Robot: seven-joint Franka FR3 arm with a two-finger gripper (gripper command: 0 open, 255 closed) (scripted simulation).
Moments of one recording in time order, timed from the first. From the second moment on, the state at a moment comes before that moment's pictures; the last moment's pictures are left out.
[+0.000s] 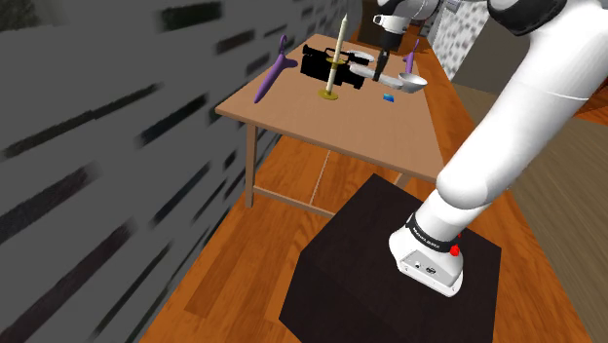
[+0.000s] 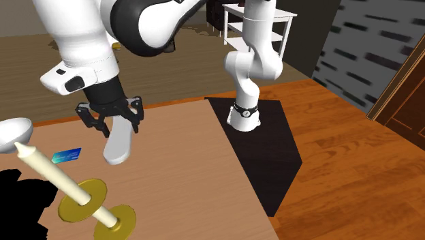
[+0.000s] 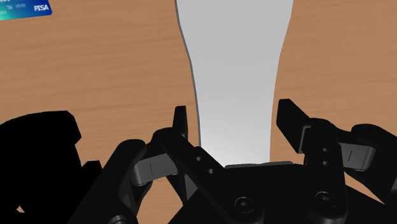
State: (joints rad) arm -0.29 0.07 -0.44 -1.88 0.01 1.96 -1.08
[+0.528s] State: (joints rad) arm -0.41 0.16 -0.52 -1.80 0.07 1.95 -1.29
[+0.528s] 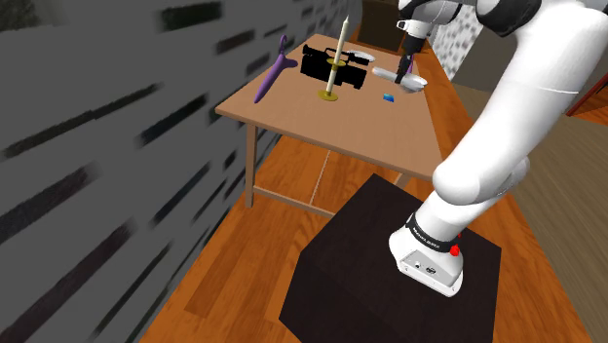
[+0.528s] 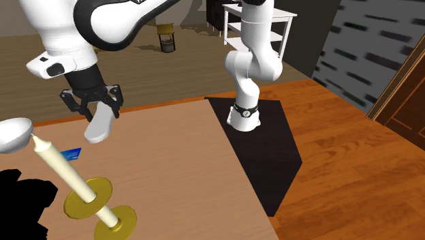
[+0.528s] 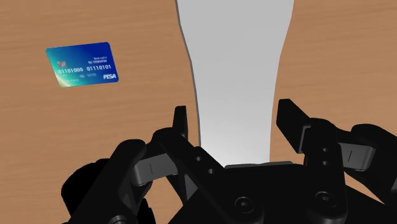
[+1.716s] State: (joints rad) arm -0.65 0.42 -0.58 -1.54 0.23 1.91 -1.60
